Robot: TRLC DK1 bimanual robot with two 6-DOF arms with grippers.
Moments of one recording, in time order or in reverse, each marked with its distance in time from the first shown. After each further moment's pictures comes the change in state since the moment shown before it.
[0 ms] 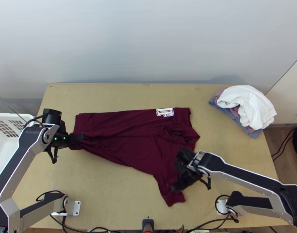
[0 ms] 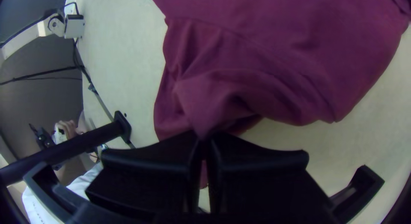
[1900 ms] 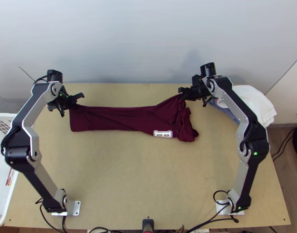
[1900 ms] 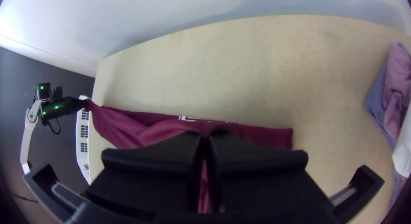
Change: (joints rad) left arm 0.117 0.731 0.702 0.093 -0.005 -0.072; right arm -0.682 0.758 1.163 -0.027 0.002 -0.071
